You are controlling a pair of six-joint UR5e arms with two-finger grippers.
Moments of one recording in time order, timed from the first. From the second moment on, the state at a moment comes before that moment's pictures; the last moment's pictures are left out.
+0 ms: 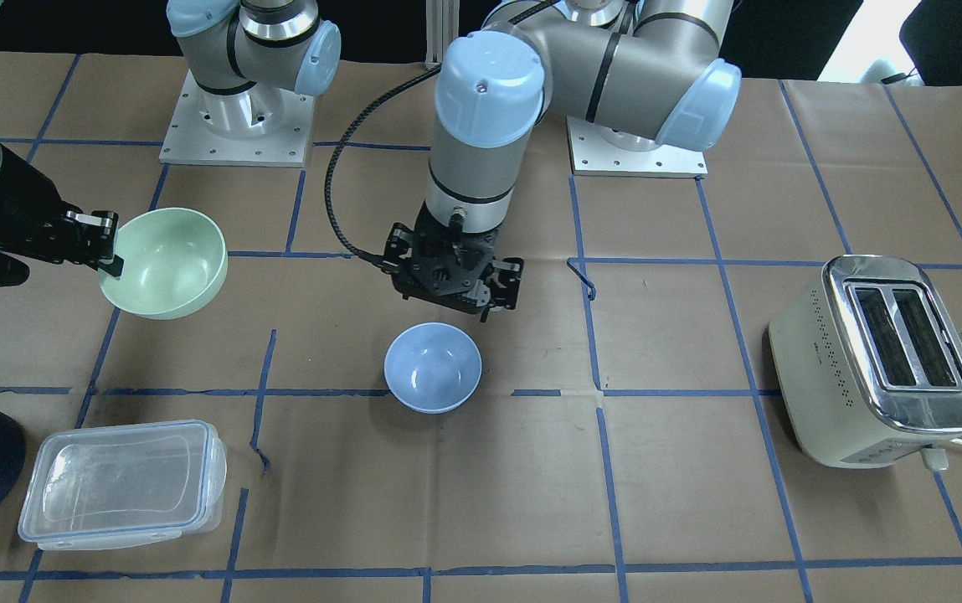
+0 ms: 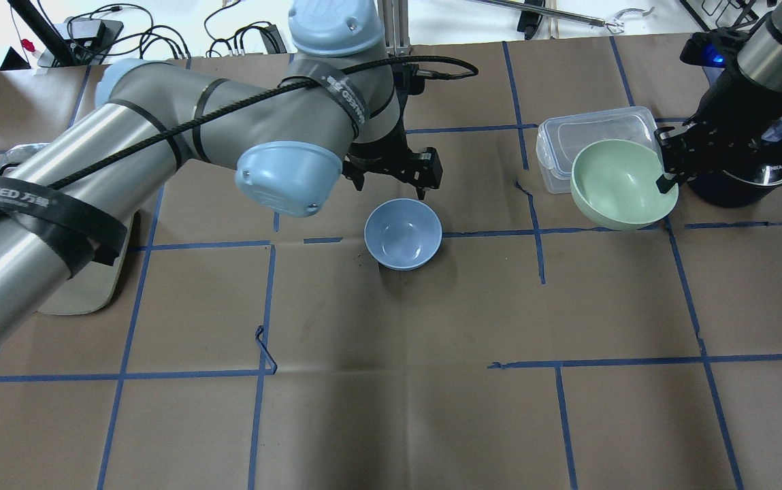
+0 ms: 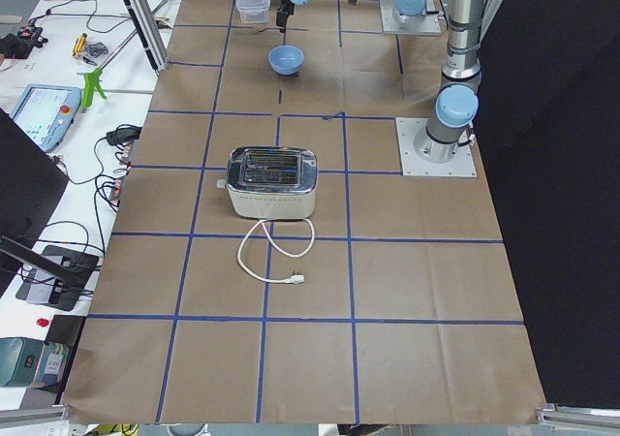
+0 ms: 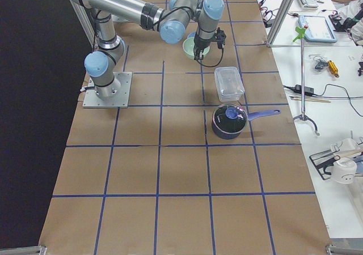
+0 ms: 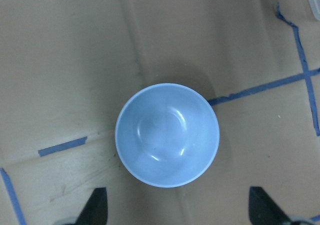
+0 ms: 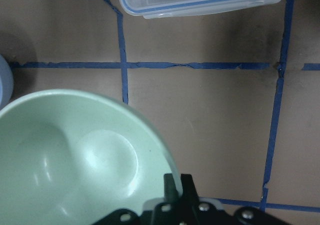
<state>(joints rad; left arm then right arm) -1.89 -1.82 -1.56 -1.25 1.49 -0.07 1.27 -1.49 1.66 -1.57 -1.44 -0.32</state>
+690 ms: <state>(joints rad) -1.68 -1.61 -1.56 -1.54 1.54 0.04 1.55 -1.42 1.65 -1.75 -1.43 0.06</state>
